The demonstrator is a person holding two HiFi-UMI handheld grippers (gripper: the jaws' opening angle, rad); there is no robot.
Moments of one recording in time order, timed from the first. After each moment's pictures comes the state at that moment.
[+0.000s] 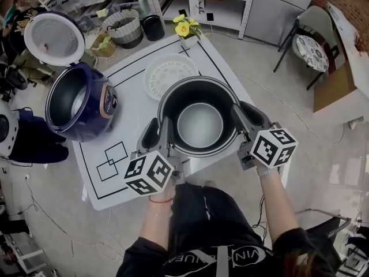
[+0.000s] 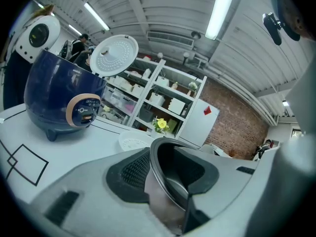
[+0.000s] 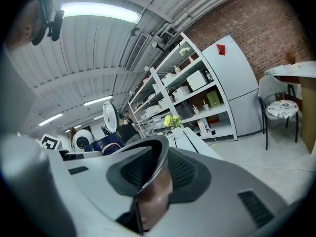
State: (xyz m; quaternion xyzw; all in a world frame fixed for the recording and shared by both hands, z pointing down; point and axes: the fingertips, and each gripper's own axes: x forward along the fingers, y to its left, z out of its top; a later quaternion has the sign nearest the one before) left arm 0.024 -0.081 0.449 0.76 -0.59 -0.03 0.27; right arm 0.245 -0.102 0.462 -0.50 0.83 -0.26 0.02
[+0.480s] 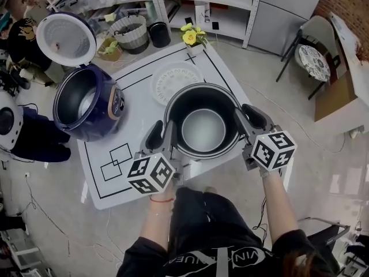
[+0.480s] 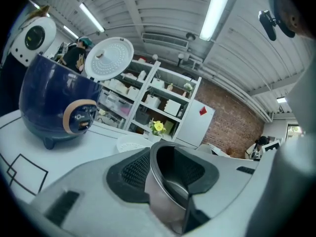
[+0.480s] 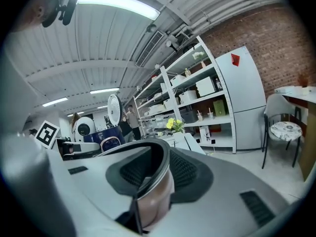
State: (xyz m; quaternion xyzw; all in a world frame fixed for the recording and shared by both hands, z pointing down) left arm 0.022 -0.078 0.440 0.78 -0.58 -0.03 0.24; right arm 0.244 -0.104 0.448 -0.49 0.85 -0.19 -0.02
